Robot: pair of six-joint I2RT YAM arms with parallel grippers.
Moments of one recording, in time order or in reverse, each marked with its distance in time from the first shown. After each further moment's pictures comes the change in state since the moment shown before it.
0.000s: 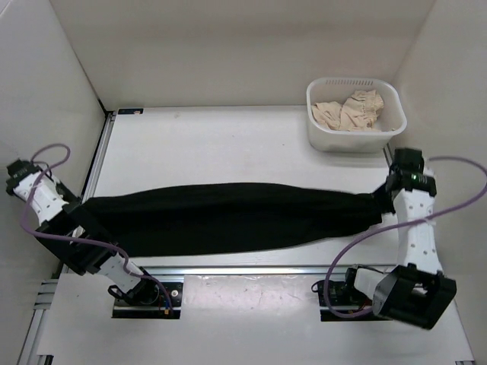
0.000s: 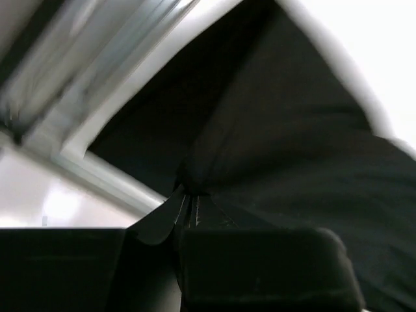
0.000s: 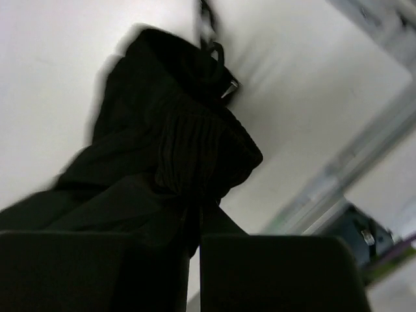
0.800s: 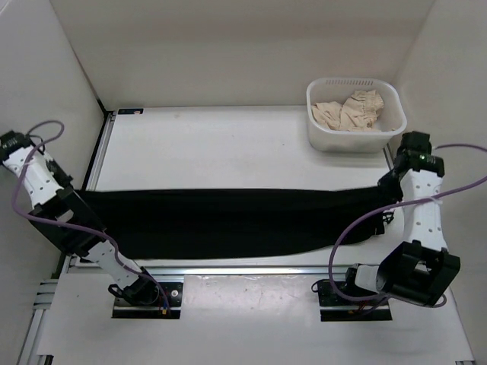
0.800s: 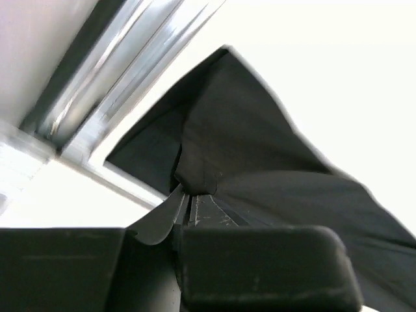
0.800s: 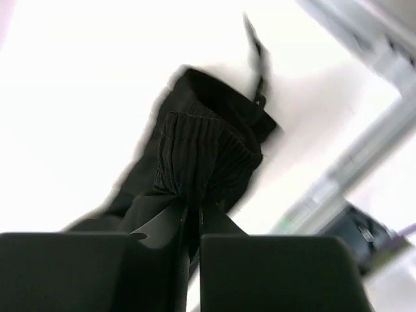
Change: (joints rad) left arm -0.038 0.159 0.249 -0.186 -0.141 0.000; right arm -0.054 0.093 0.063 -0.104 0.018 0.031
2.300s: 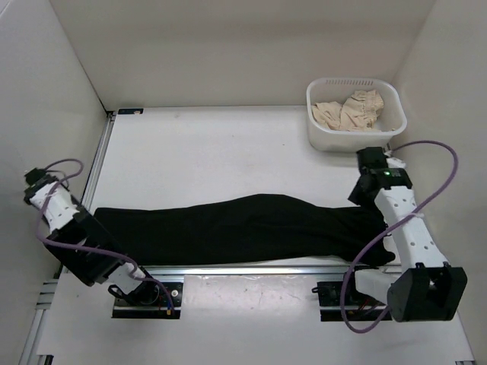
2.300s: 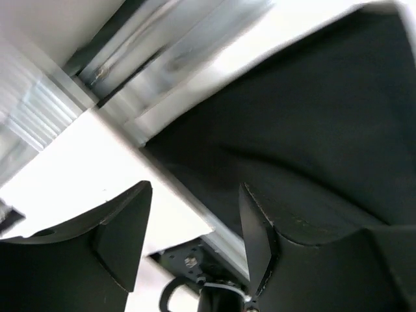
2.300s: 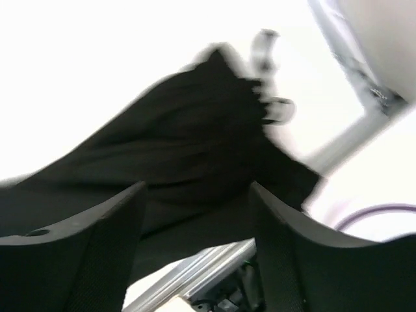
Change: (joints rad) left arm 0.050 -0.268 -0.508 0.273 -0.204 0.004; right arm 0.293 -0.094 -0.115 -0.006 0.219 -0.066
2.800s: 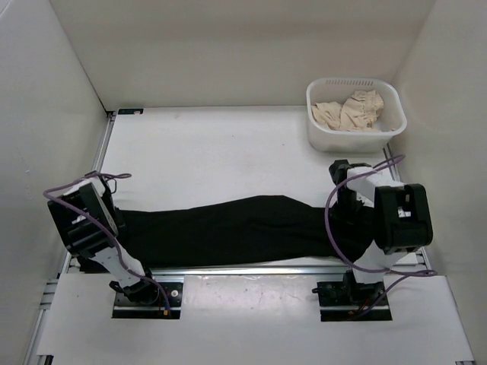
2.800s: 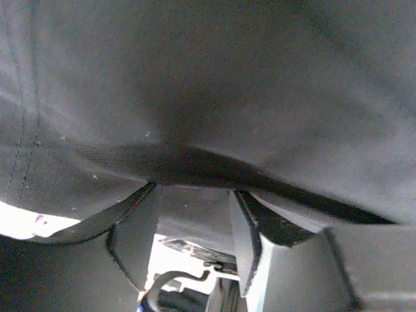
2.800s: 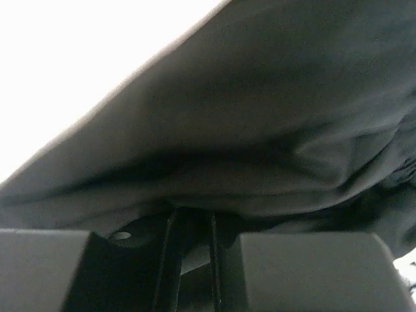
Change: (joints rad) left arm -0.345 0.204 -0.184 0.055 -0.087 0.005; right arm 0.125 0.495 -0.111 0.124 -0.206 0.209
